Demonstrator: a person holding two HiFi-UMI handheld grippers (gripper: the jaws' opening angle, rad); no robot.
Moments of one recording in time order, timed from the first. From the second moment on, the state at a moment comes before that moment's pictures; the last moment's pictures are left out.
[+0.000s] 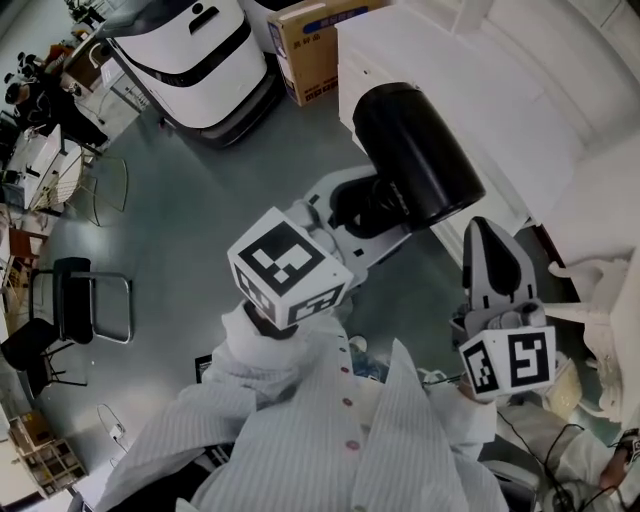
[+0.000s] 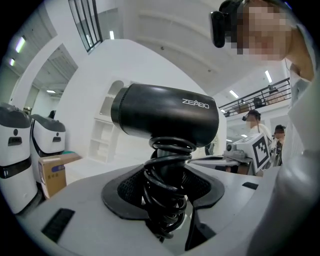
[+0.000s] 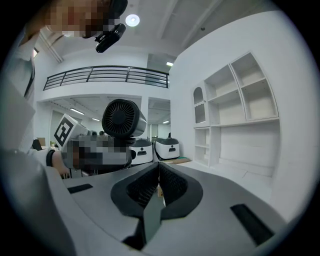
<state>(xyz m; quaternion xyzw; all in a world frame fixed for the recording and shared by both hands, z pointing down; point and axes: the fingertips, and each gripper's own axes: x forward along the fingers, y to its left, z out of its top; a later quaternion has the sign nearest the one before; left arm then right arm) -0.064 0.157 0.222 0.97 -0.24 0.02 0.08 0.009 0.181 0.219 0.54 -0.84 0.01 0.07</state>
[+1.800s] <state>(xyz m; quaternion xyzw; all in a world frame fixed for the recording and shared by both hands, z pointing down) 0.072 -0.155 0.242 0.99 -0.12 0.05 0.10 0.145 -0.124 0.230 0.64 -0.76 0.05 0.07</state>
